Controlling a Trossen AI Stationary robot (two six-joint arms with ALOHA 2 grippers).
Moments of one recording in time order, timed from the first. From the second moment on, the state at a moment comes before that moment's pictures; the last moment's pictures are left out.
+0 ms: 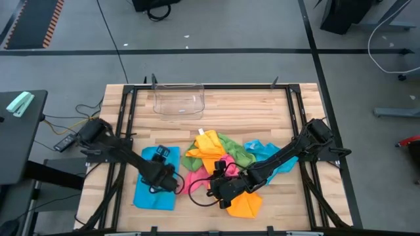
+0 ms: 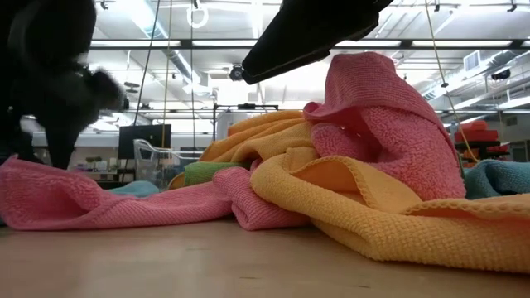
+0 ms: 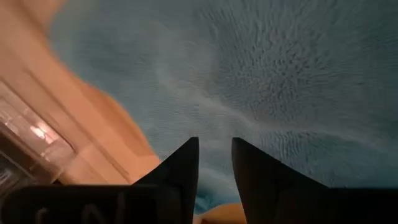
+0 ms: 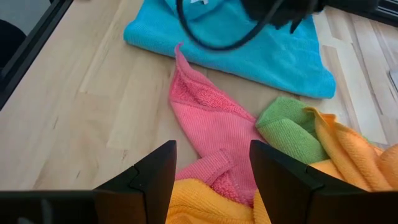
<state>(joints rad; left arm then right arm) -0.56 1.73 0.98 -1.13 -0.36 -0.15 0.51 1.92 1.32 -0.19 0.44 0.13</state>
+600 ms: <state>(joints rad) -0.66 1.63 1.00 -0.78 -0.14 -0.20 0.51 1.92 1.32 -0.19 0.44 0.14</state>
